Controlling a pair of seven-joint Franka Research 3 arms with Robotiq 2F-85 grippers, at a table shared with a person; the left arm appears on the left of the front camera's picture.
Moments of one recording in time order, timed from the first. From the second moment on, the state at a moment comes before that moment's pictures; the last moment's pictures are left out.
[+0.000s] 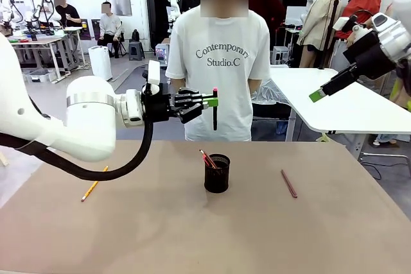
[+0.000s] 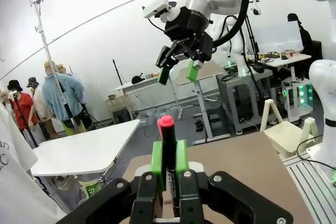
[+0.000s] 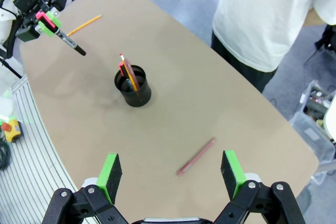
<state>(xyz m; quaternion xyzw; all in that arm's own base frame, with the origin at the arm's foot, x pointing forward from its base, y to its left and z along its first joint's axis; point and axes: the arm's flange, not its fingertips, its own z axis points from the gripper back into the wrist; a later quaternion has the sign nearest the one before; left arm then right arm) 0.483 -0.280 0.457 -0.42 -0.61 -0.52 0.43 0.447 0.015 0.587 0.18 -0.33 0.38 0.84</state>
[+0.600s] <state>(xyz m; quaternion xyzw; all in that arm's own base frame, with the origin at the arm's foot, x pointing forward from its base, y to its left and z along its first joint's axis) 0.495 -0.301 0.438 -0.42 -0.59 -0.53 0.44 0.447 0.015 0.587 0.18 -0.33 0.38 0.84</state>
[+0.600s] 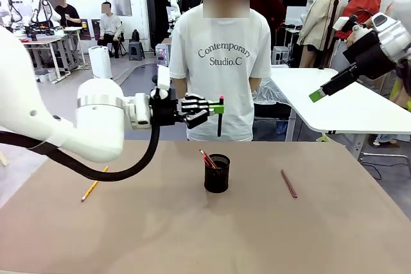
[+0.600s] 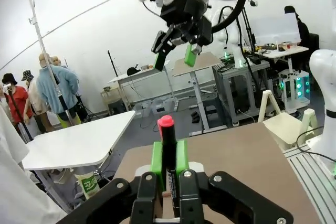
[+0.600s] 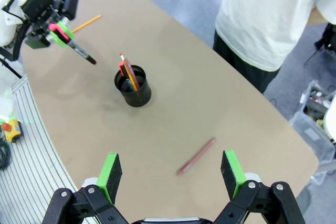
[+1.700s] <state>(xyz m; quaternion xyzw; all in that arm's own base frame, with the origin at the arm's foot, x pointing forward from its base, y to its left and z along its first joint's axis) 0.555 -0.358 0.345 -0.41 -0.58 -0.53 0.48 0.447 0.015 0.587 0.18 -0.33 0.38 0.84</state>
